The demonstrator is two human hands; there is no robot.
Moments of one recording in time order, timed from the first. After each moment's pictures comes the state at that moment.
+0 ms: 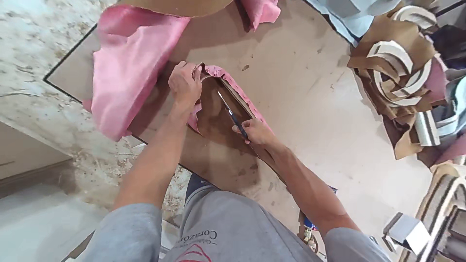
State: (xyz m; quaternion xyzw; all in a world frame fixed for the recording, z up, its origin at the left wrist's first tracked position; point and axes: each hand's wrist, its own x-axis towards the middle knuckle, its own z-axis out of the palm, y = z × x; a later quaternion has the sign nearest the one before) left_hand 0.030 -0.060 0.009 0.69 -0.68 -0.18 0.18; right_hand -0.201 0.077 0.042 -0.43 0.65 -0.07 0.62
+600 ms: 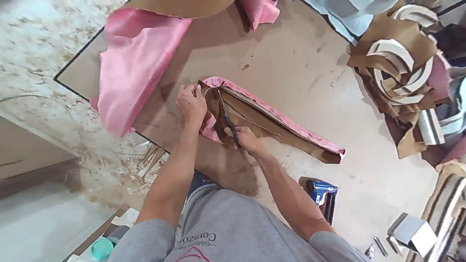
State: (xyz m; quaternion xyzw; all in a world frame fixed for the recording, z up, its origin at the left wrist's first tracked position) left_hand 0.013 0.002 0.010 0.78 -0.54 -0.25 0.22; right_hand -0.169 0.113 0.023 -0.33 0.62 -0.17 0.69
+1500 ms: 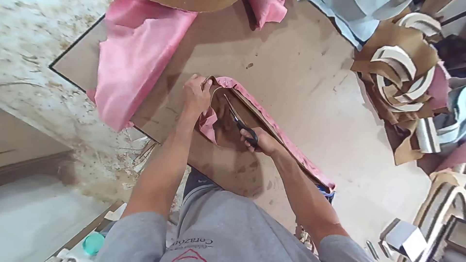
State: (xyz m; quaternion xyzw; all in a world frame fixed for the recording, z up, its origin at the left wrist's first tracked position) left_hand 0.026 -0.017 -0.004 0.66 -0.66 -0.28 0.23; right_hand -0.223 0.114 0.030 -0.34 0.55 -0.12 0.75
